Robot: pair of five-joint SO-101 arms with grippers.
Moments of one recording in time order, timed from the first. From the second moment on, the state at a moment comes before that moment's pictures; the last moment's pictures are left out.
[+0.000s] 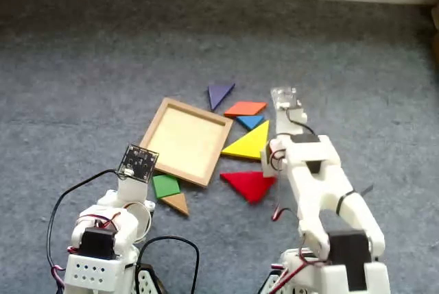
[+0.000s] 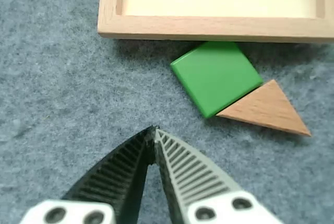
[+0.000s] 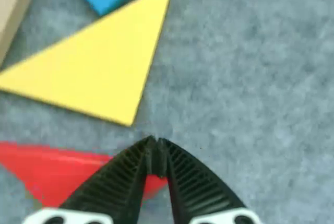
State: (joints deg) left arm 1.7 -101.5 96.0 76.4 -3.5; right arm -10.6 -10.7 49.3 44.2 8.5
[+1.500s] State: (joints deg) left arm 1.7 -101.5 96.0 76.4 -3.5; right arm -36.4 -27.5 50.8 70.4 15.1
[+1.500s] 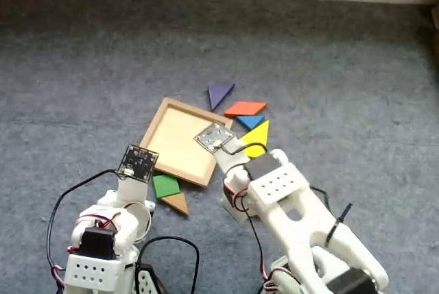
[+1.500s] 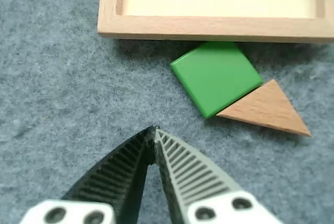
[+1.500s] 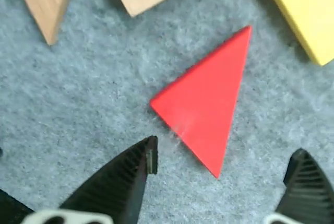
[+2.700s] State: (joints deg) left arm 1.7 -101.5 96.0 76.4 -3.5; right arm -40.1 -7.2 46.6 58.8 6.9
